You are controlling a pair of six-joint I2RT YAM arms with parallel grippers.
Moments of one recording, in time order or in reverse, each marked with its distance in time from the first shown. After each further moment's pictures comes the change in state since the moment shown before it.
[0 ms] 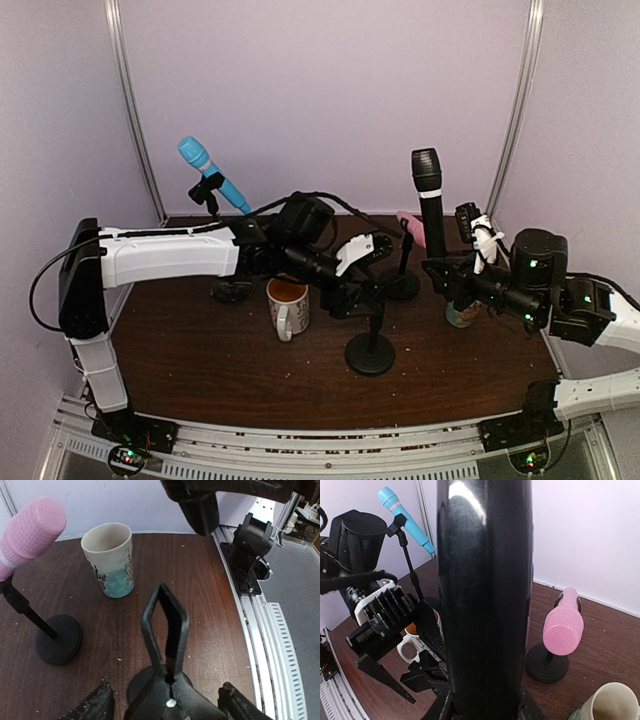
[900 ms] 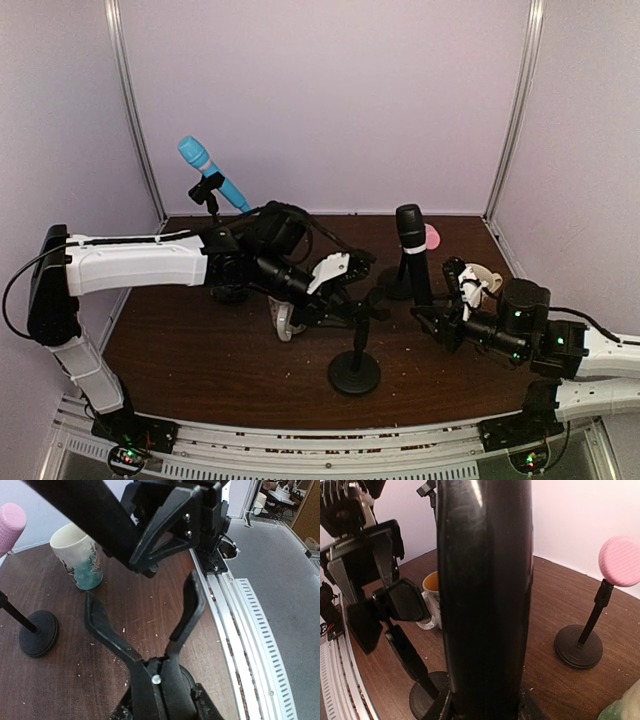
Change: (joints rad) left arm 0.000 -0.160 -0.178 -0.051 0.097 0.098; right arm -0.008 -0.095 -0.354 0.280 -0.173 -0.047
